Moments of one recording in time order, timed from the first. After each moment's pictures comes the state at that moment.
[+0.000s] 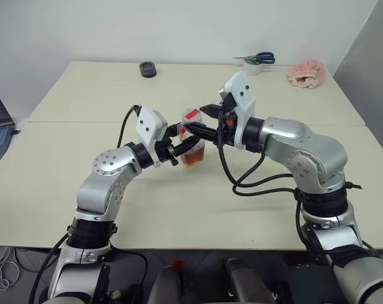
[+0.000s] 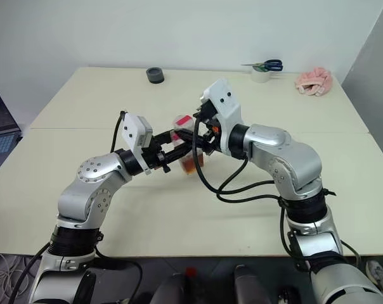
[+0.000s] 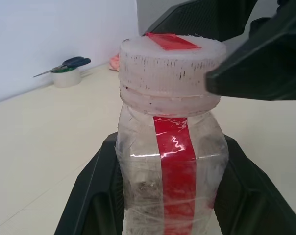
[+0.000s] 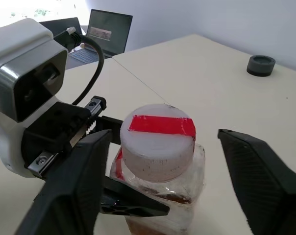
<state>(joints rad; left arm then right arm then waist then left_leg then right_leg) -0.51 0.46 -0.01 -0.15 -0.39 0.41 -0.73 -0.87 -0.27 0.14 -0.27 0.48 0.99 0.46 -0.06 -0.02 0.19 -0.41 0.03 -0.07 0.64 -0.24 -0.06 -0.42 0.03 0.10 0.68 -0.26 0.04</state>
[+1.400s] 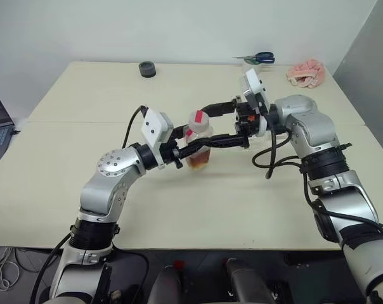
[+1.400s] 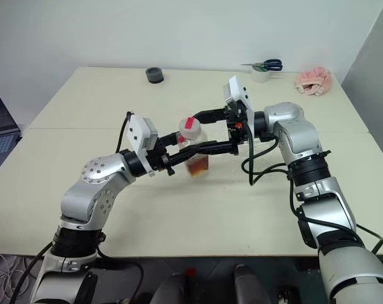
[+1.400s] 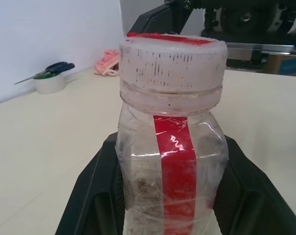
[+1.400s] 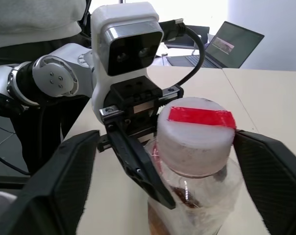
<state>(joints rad) -0.51 0.45 -0.03 -0.17 -0.40 0.41 -0.75 -1.08 -0.40 0.18 0.44 0.38 0.34 1.41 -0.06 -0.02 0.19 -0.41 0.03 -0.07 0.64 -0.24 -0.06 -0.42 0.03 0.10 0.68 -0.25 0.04</state>
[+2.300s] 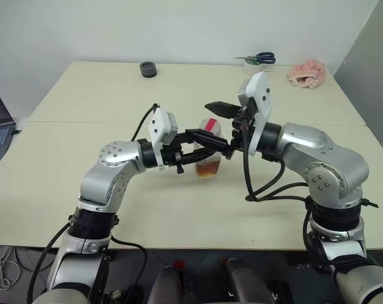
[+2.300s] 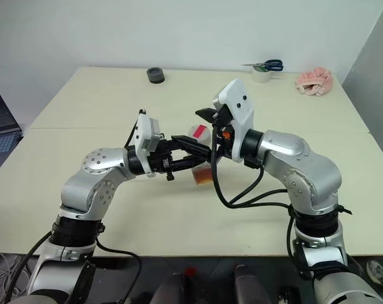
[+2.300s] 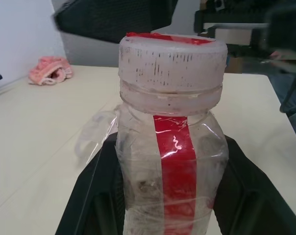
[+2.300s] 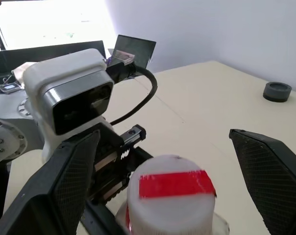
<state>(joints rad) -0.58 0.48 -0.08 -0.11 -0.45 0.42 -1.01 -0.78 -0.29 0.05 -0.45 0.53 1.00 0.55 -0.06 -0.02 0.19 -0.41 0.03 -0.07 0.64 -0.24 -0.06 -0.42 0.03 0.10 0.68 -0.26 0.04</state>
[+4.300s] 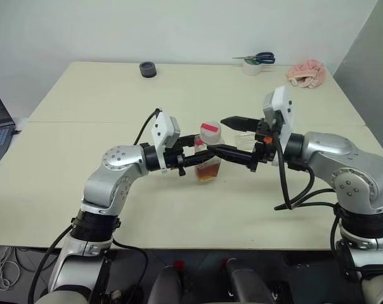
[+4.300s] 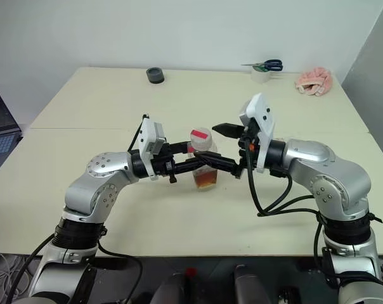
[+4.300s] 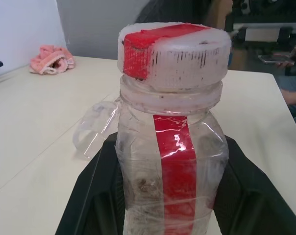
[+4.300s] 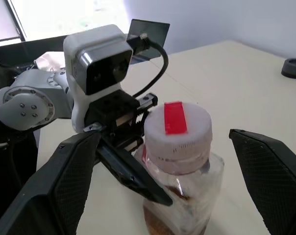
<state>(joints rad) -0.56 0.47 -0.08 -0.10 -0.45 0.43 -0.97 -0.70 -0.50 0.01 -0.45 0.74 0.96 0.62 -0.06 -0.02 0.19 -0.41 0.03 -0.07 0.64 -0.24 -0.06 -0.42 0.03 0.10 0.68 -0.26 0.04</state>
